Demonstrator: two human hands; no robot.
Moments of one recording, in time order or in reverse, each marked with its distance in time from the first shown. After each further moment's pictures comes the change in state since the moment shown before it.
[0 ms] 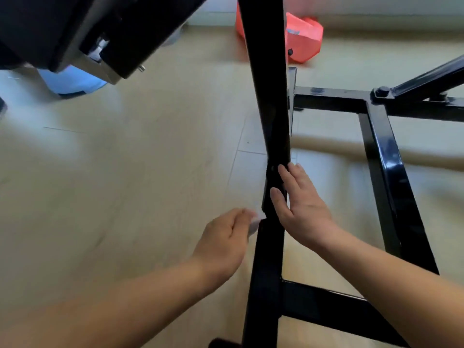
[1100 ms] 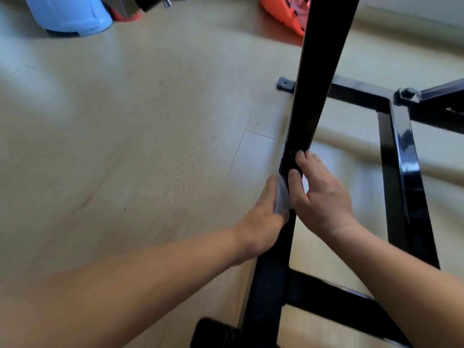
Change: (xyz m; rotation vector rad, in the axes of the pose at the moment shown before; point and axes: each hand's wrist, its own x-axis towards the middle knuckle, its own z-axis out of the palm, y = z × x) left_hand 0.041 -0.030 0.049 -0.245 -0.363 0.098; right_hand 0.002 -0.012 -0.002 -0.107 0.120 0.010
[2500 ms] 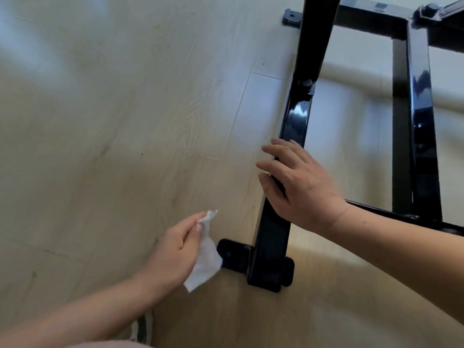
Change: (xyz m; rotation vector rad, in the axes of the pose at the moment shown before) left_hand -0.214 -0.070 -0.047 0.267 0.315 -0.154; right_hand -0.112 -0.024 0.019 -0.110 -0.074 -0.550
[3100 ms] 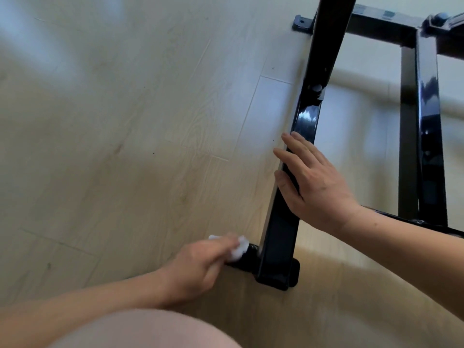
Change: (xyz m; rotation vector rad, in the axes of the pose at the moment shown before) left_hand 0.005 -0.059 0.014 0.316 -0.207 0.505; right_hand 0.000 0.002 -0.009 -0.001 -0.071 0.123
